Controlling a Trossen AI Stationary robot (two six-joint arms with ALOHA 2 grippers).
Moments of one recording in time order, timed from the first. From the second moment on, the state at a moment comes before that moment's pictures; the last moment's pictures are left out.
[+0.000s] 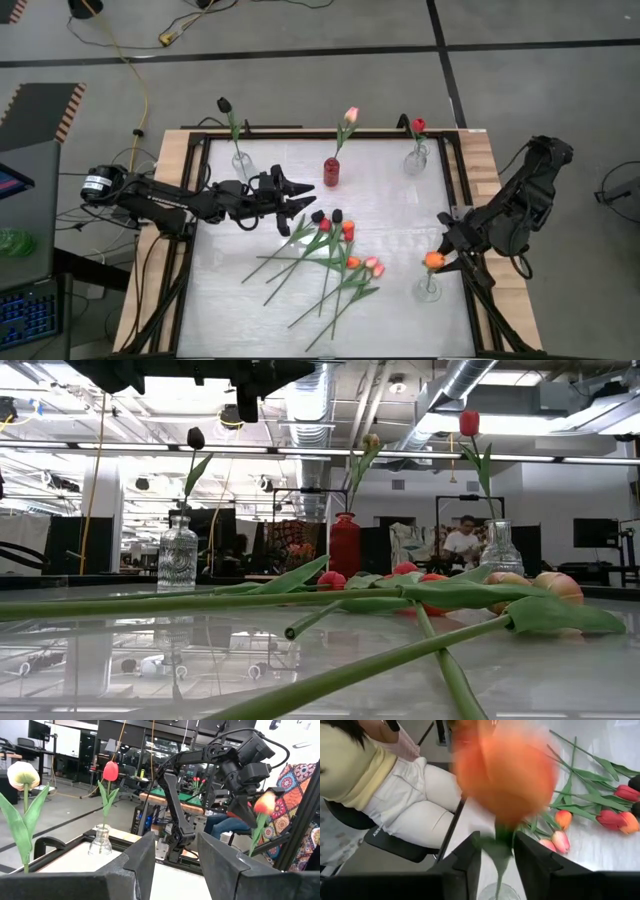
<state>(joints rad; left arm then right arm) -0.05 1.31 0.67 0.79 -0.24 -0.20 0.84 0.81 1.02 -0.83 0.26 0.53</state>
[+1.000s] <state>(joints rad) -0.05 1.31 0.67 0.52 -0.22 -0.24 0.75 0.68 1.02 -1.09 0.54 0.70</state>
